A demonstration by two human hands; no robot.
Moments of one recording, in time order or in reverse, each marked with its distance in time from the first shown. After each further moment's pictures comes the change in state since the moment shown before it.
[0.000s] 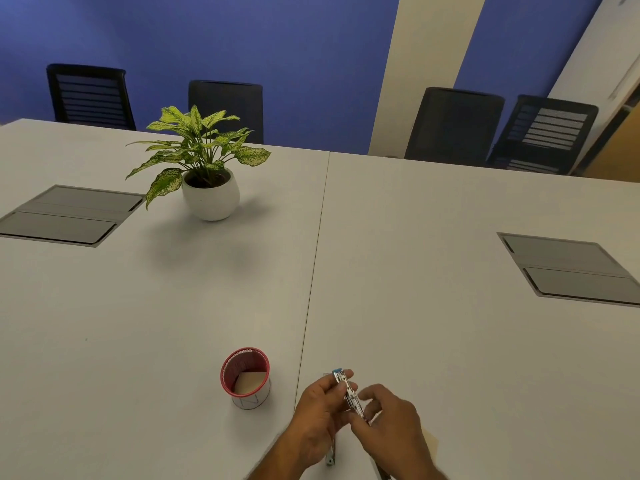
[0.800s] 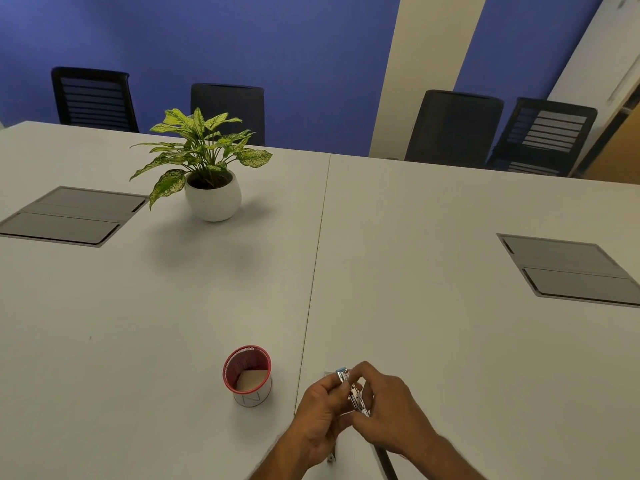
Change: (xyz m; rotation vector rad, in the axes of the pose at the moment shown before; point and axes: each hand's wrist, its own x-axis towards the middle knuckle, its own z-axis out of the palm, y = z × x) left_hand -0.017 0.004 0.009 -0.025 -0.096 0.033; right_hand 0.013 -0.020 -0.028 -0.106 -0.183 -0.249
